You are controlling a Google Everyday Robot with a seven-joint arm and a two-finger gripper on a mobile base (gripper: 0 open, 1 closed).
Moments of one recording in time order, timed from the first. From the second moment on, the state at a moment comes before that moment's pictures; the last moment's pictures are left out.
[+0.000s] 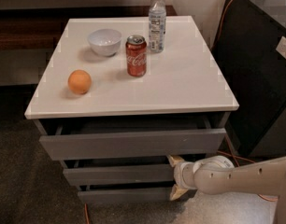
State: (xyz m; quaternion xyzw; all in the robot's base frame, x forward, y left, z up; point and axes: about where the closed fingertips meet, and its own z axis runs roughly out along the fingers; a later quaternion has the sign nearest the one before) arm 0.505 -0.129 0.440 -0.72 0.63 -0.03 0.29
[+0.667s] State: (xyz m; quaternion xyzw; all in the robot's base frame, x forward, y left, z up) arm 0.525 -0.129 0.423 -0.71 0.64 -0.03 0.28
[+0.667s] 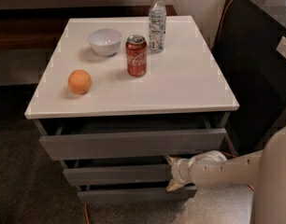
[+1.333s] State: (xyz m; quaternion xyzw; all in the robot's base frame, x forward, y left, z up) arm 0.514 -0.127 0.418 -0.71 0.65 -0.01 0.27
